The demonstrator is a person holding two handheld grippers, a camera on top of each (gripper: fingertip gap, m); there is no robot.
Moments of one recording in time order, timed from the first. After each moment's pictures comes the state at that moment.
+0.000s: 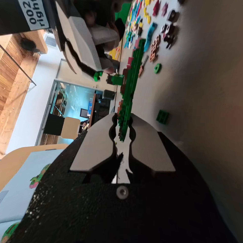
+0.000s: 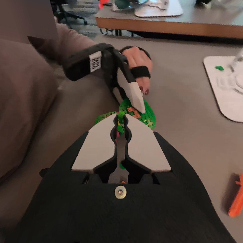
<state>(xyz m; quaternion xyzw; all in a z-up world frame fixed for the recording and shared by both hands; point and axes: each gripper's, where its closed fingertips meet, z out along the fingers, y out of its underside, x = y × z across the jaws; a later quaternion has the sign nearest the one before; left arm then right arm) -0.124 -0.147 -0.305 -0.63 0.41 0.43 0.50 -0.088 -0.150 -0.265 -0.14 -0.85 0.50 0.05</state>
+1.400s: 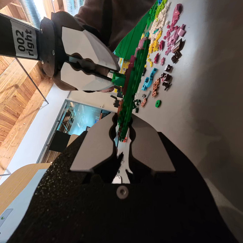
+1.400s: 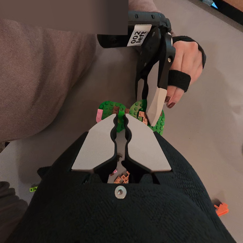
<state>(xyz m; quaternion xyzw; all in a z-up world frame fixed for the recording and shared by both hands) -0.078 -0.147 -0.279 -0.57 0.43 0.41 0.57 -0.033 -0.168 -0.259 0.03 -0.93 0.35 -0.01</state>
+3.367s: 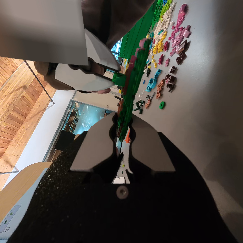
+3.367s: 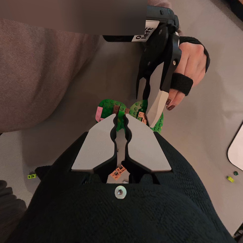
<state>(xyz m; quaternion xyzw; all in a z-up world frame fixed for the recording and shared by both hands) -0.077 -0.147 -0.272 -0.56 0.43 0.42 0.57 -0.031 -0.168 -0.254 0.07 -0.95 0.31 0.00</state>
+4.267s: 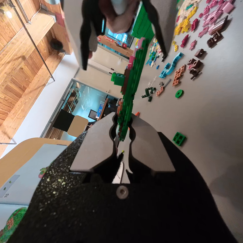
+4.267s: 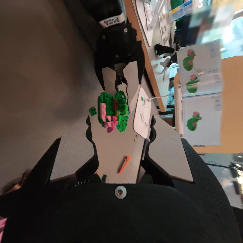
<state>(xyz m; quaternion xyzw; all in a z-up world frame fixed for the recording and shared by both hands) -0.111 -0.149 -0.264 -0.60 0.35 0.43 0.58 -0.061 -0.153 -0.239 0.12 -0.84 0.26 0.46</state>
